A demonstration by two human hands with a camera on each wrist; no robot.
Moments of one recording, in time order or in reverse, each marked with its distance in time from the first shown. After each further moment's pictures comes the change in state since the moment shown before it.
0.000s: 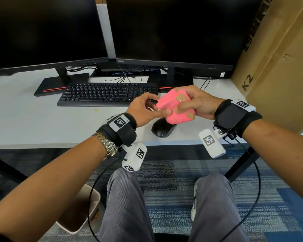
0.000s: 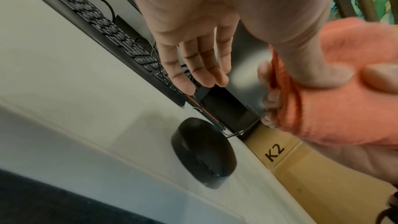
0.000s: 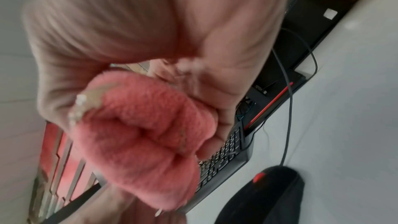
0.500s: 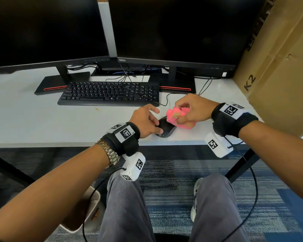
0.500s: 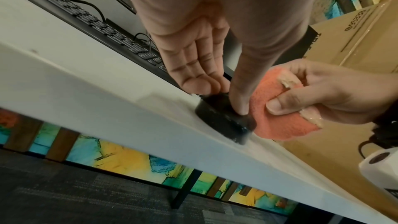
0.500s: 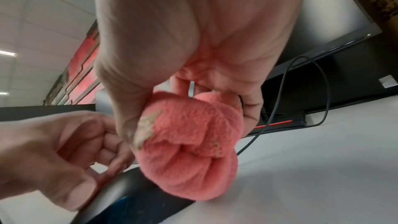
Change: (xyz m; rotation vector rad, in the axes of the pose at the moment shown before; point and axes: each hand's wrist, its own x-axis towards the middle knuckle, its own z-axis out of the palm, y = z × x) left_hand -0.012 -0.021 0.010 0.199 -0.069 -0.089; right_hand 0.012 0.022 -0.005 -0.851 0.041 0.098
